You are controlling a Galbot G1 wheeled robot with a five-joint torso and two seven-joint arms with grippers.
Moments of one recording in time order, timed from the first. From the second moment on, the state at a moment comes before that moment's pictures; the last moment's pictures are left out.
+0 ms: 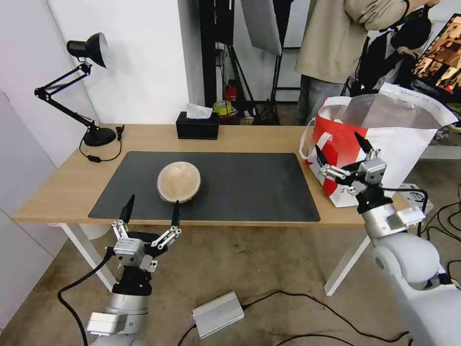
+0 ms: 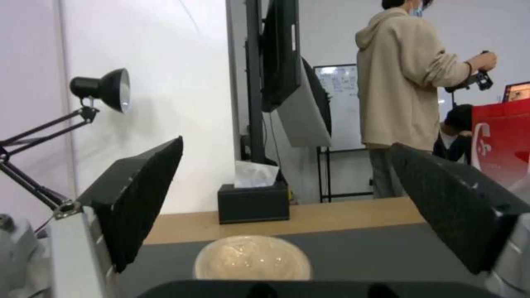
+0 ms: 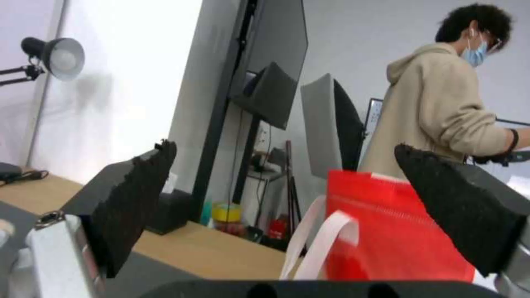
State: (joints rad) left arm 1.72 -1.59 -0.55 -2.30 0.02 -0.33 0.14; right arm -1.26 1.04 0.58 2.05 0.33 0.16 -0.06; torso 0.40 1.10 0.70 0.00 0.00
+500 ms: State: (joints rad) left arm 1.72 -1.59 -0.55 -2.28 0.02 -0.33 0.14; right arm -1.43 1.19 0.61 2.13 0.18 0.23 -0.12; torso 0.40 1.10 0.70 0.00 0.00
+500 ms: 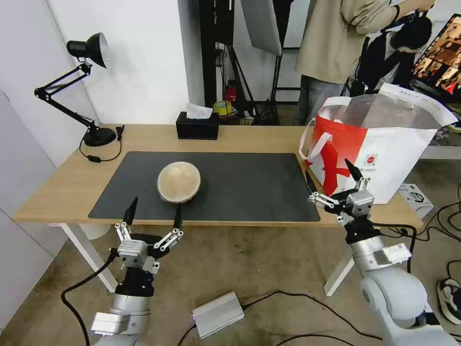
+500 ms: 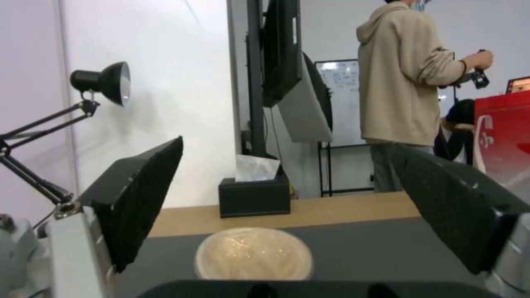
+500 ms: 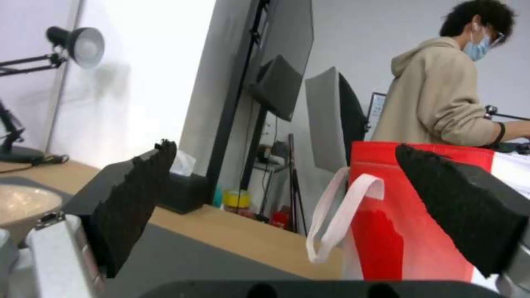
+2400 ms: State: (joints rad) left arm 1.73 -1.59 -0.55 -2.28 0.01 -0.34 0.14; right arm -1.57 1.28 0.60 2.14 0.05 0.32 -0.16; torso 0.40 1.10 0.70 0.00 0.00
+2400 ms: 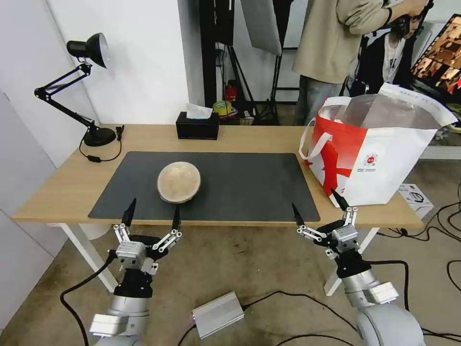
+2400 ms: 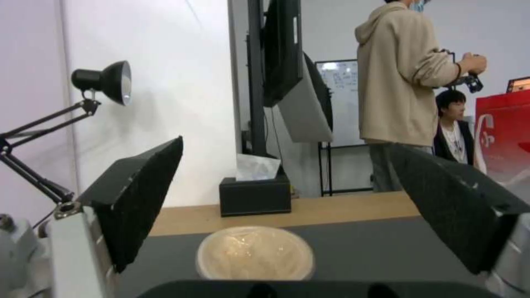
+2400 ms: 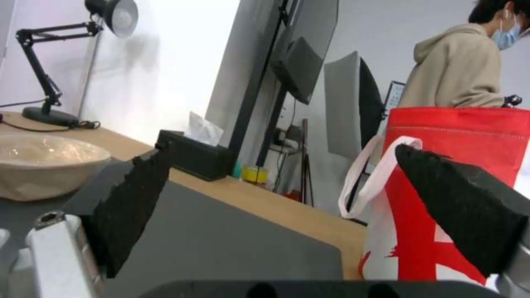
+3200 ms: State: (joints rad) left arm 1.62 -1.49 -0.58 -2.24 0.06 -0.30 0.14; right arm -1.57 1.28 0.60 2.14 0.05 0.31 -0.16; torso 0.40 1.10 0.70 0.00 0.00
